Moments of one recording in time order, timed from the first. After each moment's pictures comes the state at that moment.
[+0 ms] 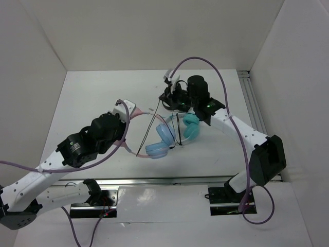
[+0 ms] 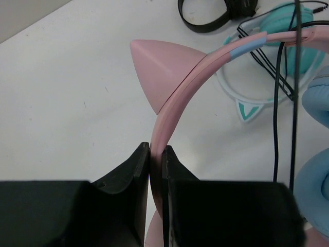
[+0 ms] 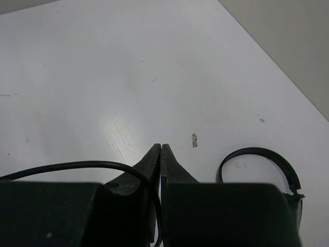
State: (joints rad) left arm -0.87 0.92 1.11 -0.67 -0.52 -0.06; right arm 0.58 1.49 1.23 0.02 -0.40 -0.22
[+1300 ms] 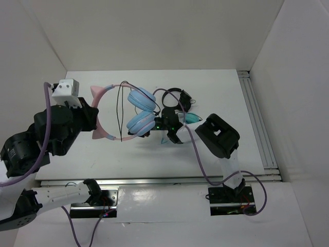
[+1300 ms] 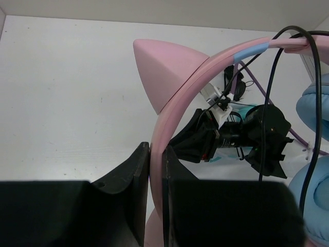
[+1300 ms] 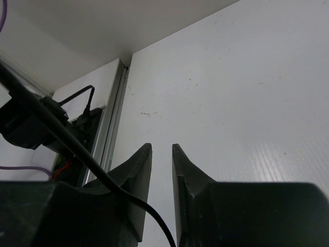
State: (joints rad) left arm -0.88 0.92 1.68 -1.14 -0.73 -0.46; right arm 0.78 2.05 1.04 1.06 -0.77 0.48
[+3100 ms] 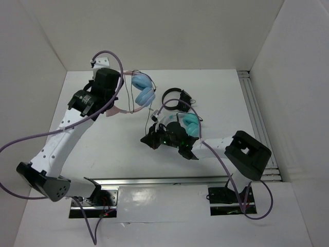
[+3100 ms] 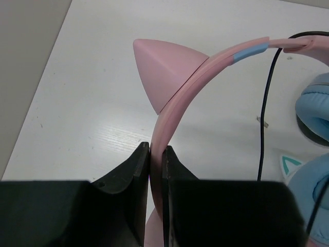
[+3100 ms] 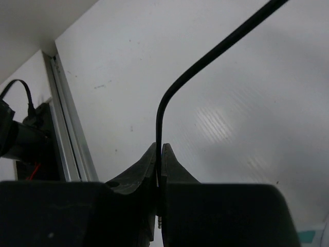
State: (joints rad) left arm -0.48 1.34 1.59 -0.90 -0.70 -0.40; right arm 0.93 1.62 0.72 0.70 -0.21 0.37
